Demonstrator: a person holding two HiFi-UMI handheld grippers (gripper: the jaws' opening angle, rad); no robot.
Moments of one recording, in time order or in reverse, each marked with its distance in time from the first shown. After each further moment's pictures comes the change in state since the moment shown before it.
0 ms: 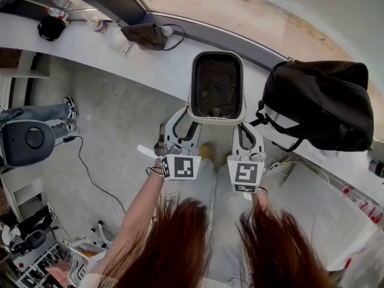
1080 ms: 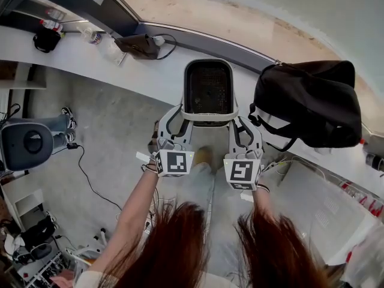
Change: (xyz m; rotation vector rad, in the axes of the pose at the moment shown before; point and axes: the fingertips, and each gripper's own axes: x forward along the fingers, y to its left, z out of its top) left arm 0.017 0.021 0.018 0.005 -0.001 -0.020; right arm -0.003 -0.022 0.024 -0.129 0.029 -0.029
